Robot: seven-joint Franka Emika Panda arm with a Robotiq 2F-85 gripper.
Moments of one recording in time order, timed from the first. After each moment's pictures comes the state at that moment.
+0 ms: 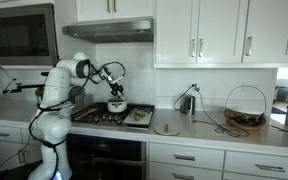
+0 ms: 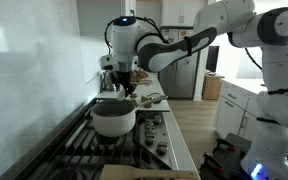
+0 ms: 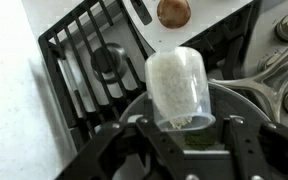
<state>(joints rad) 0.48 0.28 0.32 -1.65 -0.67 1.99 -0.81</state>
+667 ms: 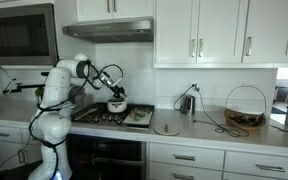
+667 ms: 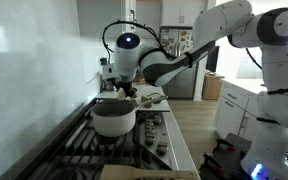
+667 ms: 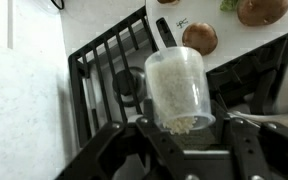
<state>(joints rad) 0.48 0.29 0.32 -1.74 -0.95 2.05 -0.70</state>
